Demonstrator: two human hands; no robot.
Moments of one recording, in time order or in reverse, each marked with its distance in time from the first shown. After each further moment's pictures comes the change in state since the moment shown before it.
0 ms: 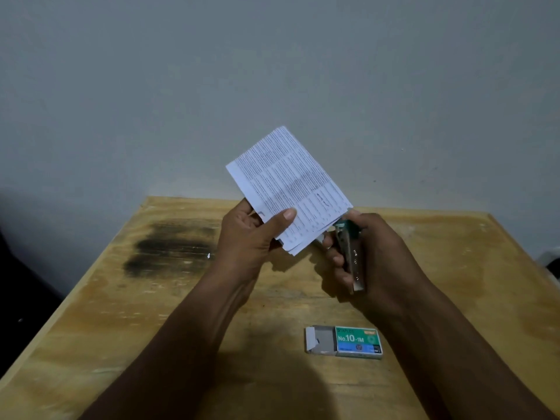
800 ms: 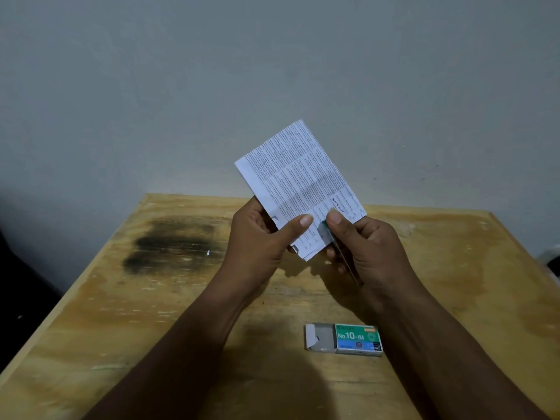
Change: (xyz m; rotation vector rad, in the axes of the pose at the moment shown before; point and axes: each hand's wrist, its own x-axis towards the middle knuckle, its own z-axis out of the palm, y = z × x) left_hand -0.011 -0.001 0.010 0.169 -0.081 0.206; right_hand -0.006 0.004 0.018 -0.288 0.272 -0.274
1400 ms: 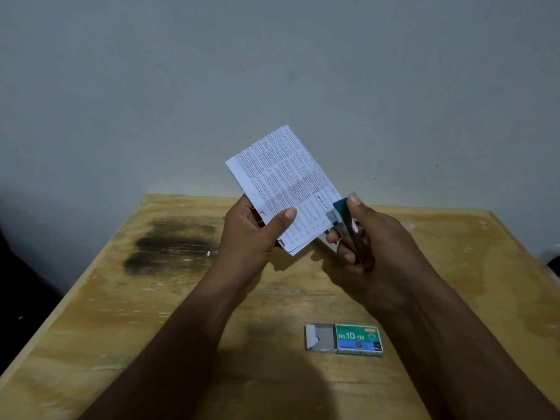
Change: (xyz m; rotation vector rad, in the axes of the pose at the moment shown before) left_hand 0.008 -0.002 -0.011 0.040 0.059 -0.102; right_hand 0.007 -0.009 -0.014 0.167 -0.126 0.181
